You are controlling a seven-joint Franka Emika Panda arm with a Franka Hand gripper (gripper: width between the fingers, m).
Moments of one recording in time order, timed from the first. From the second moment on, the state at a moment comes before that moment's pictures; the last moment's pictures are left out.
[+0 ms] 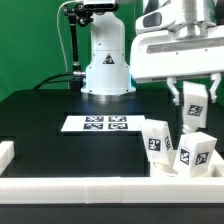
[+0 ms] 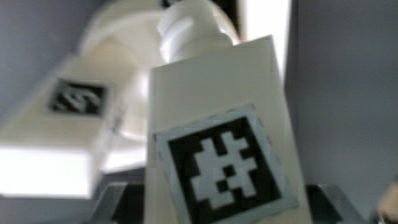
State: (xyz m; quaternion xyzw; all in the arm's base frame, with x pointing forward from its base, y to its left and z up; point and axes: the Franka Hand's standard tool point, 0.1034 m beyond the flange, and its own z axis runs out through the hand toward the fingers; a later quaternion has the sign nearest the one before) arm 0.599 0.118 0.120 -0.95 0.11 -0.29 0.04
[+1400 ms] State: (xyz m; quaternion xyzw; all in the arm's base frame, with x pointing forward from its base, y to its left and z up) arm 0.621 0.115 0.099 -0.95 0.06 -0.30 0.01
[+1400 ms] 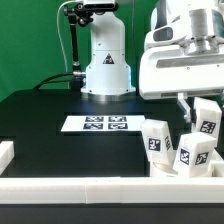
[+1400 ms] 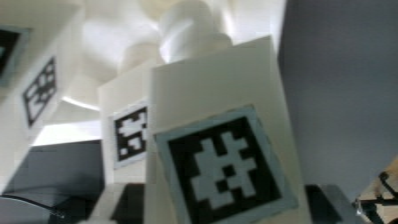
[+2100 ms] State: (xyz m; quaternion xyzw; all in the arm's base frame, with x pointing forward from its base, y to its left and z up) arm 0.619 0.112 0.094 -0.95 0.05 -0.30 0.01
